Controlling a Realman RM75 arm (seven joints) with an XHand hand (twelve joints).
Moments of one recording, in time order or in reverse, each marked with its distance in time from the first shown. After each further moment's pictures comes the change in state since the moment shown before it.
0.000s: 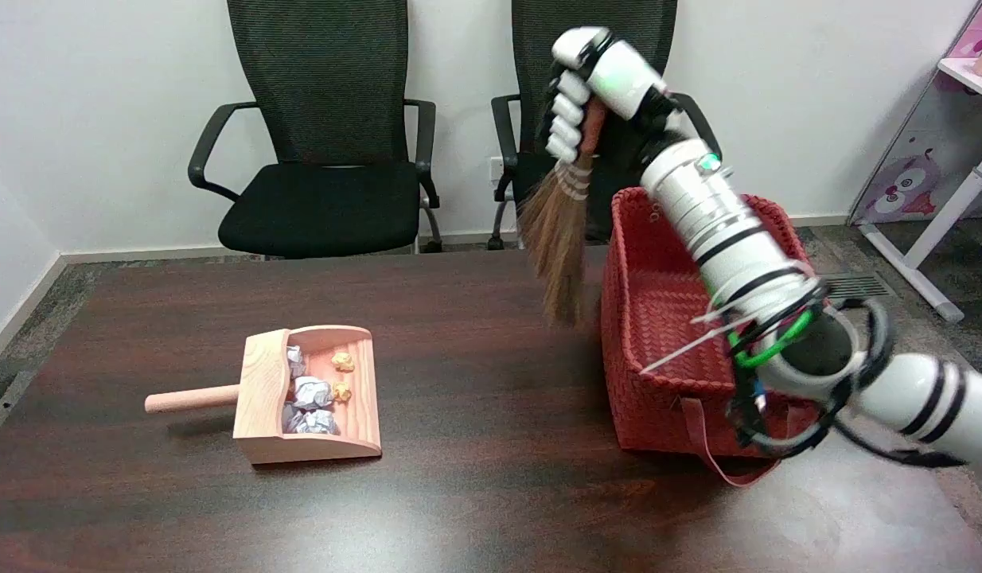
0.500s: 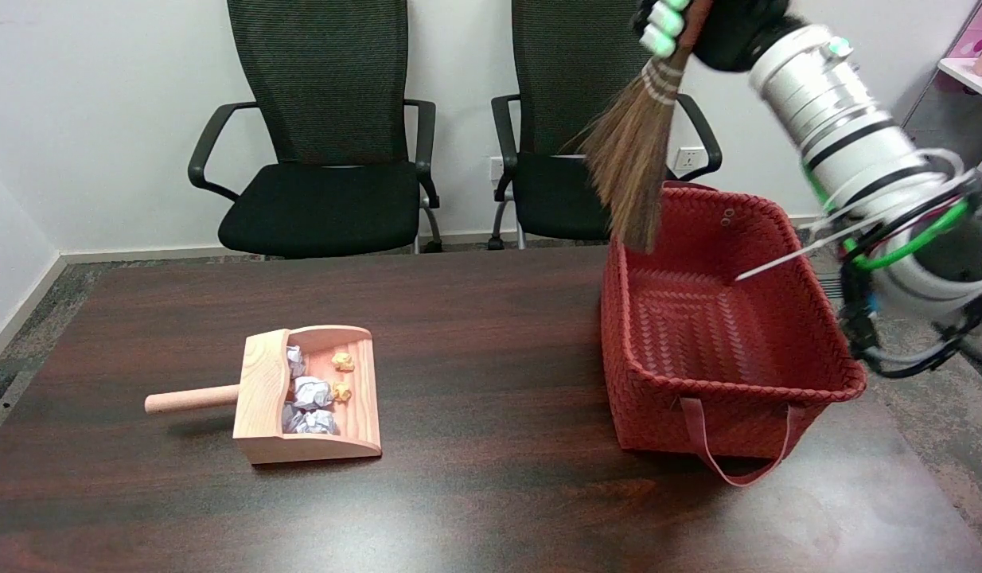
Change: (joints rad) arm 0.064 0.322 0.138 -0.106 0.301 0.012 -0.001
